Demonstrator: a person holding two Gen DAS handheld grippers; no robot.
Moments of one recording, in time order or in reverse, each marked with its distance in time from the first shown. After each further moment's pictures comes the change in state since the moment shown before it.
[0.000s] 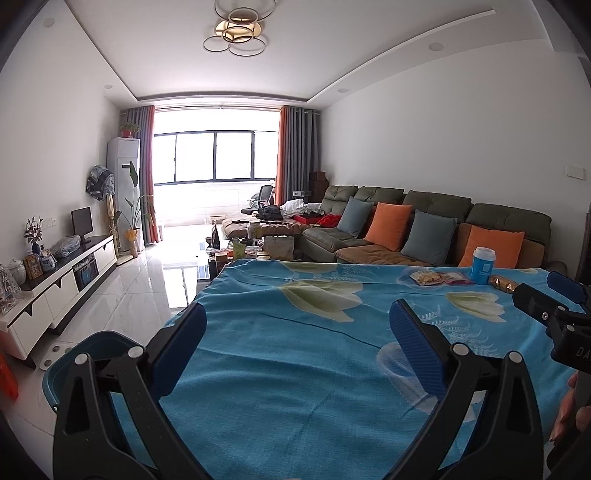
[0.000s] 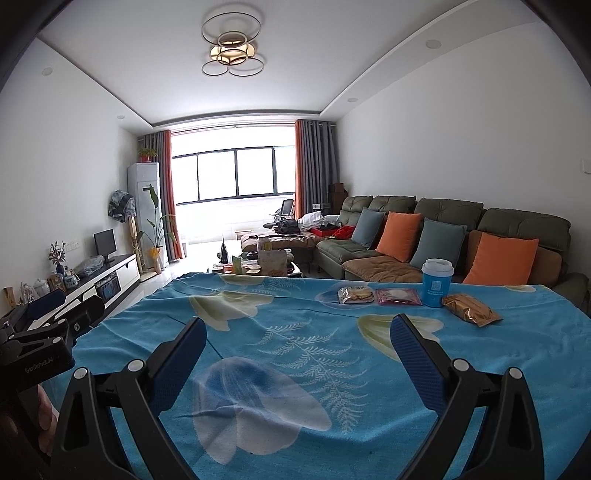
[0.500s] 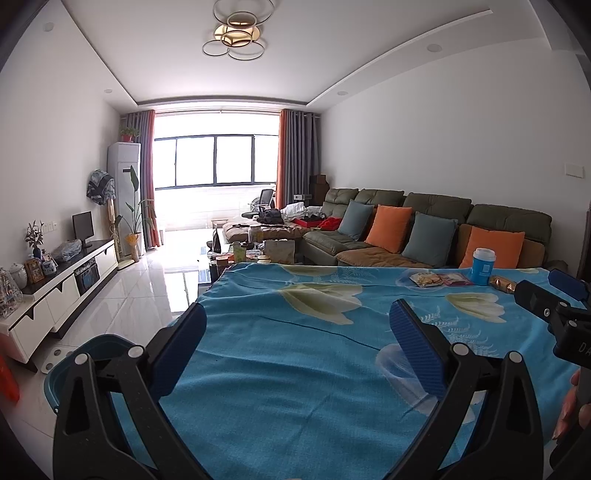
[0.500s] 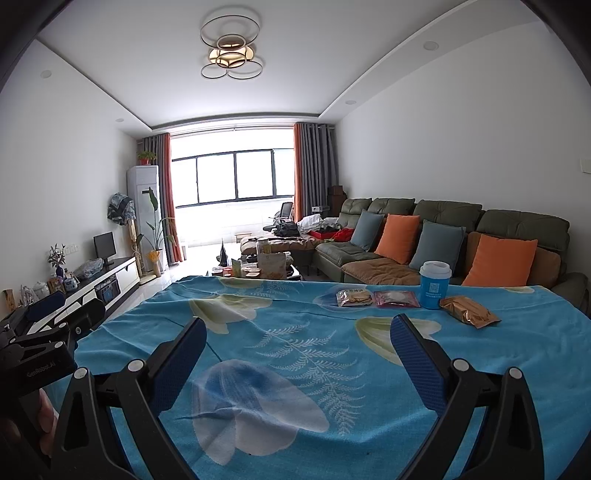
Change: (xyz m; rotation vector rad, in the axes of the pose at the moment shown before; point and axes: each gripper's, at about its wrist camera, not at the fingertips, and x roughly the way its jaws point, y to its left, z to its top) left arm -0.001 -0.002 0.000 0.012 -0.014 0.003; right arm -0.002 0.000 0.002 0.002 -0.004 -0.001
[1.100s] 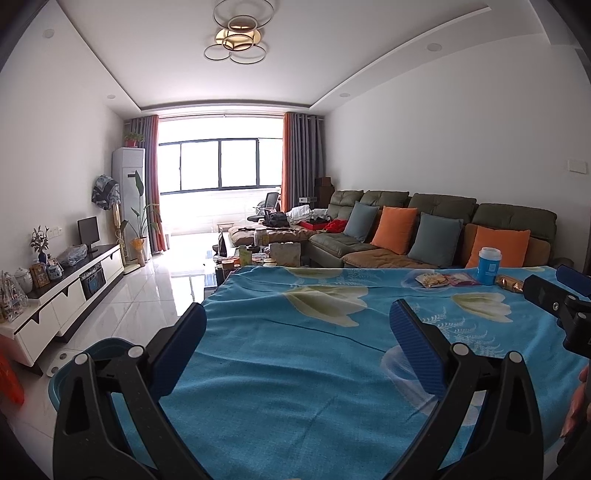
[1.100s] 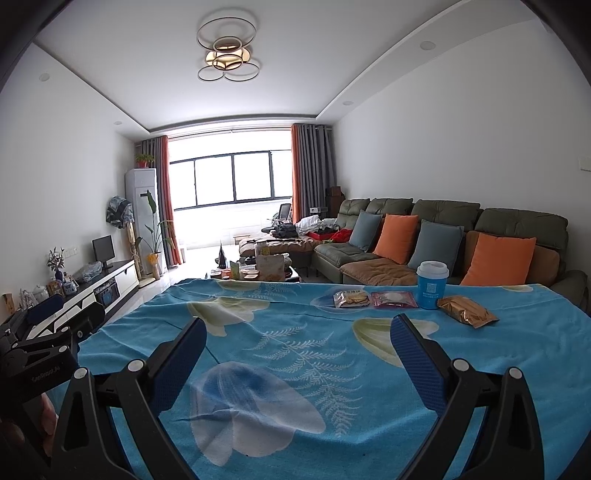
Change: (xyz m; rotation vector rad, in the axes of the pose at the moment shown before) left arm 0.006 -0.004 -0.003 0.014 -0.011 0.026; right arm -0.002 -0.001 0.001 0.009 -0.005 -0.004
